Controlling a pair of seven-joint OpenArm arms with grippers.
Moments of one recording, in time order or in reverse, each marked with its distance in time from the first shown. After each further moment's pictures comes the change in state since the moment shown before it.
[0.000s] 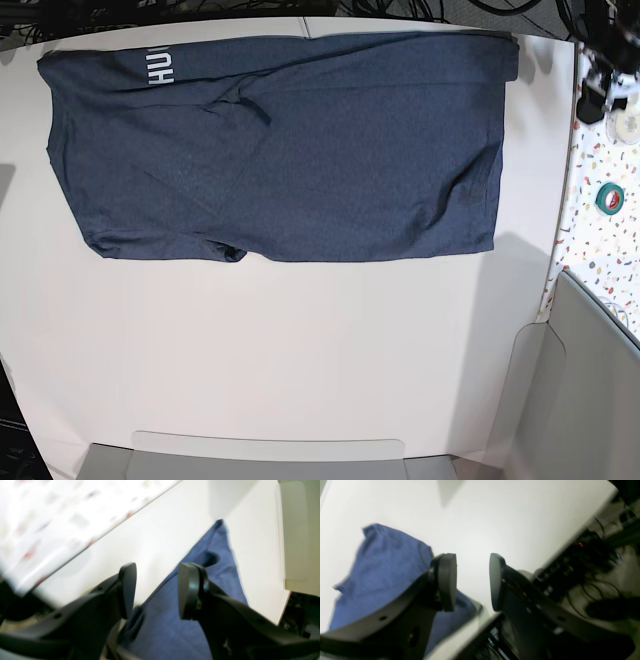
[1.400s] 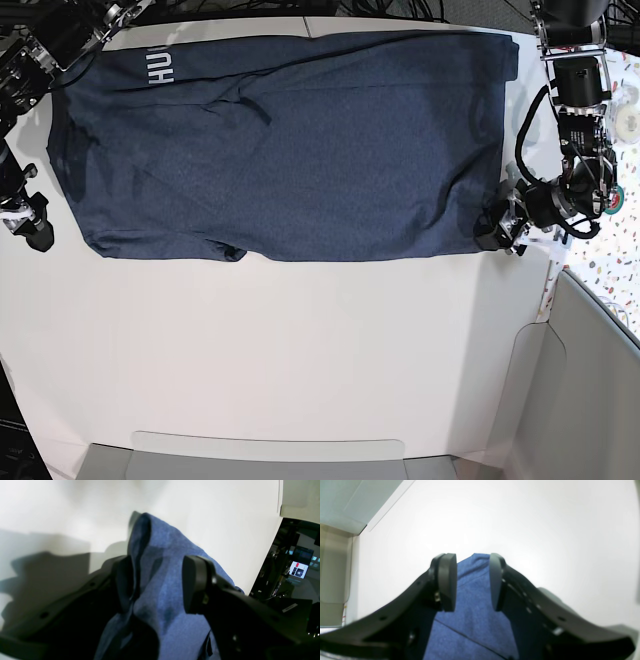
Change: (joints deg) left arm -33.2 -15.0 54.1 -49.3 -5.2 -1.5 -17.9; right arm 27.8 -2.8 -29.9 -1.4 -11.0 0.0 3.3
